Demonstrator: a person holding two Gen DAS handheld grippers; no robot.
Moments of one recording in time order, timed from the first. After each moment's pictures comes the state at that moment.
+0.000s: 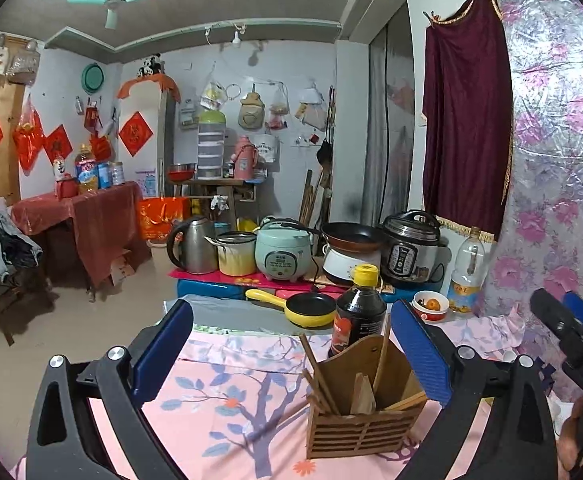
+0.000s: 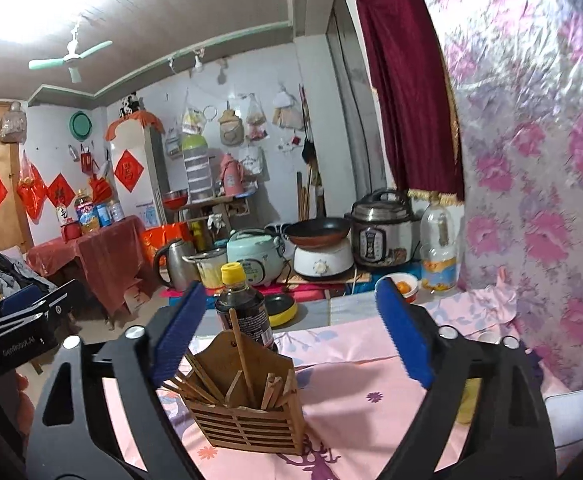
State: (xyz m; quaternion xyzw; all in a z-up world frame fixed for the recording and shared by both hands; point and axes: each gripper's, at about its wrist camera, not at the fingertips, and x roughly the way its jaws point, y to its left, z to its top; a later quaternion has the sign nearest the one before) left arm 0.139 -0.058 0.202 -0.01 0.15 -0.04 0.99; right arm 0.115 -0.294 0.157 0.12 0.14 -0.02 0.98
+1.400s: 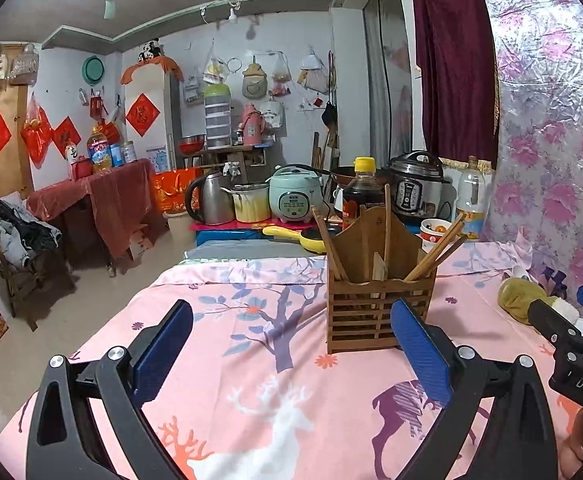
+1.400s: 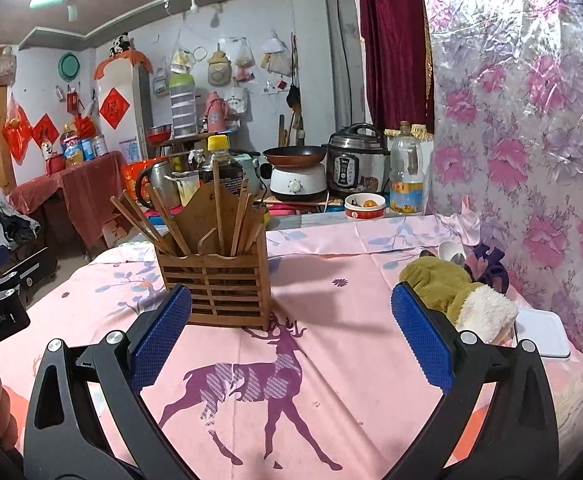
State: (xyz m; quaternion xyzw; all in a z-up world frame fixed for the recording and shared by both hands) left arm 0.054 -0.063 0.106 0.03 0.20 -0.01 0.98; right arm 0.033 -0.277 0.059 0.08 0.25 -0.05 0.97
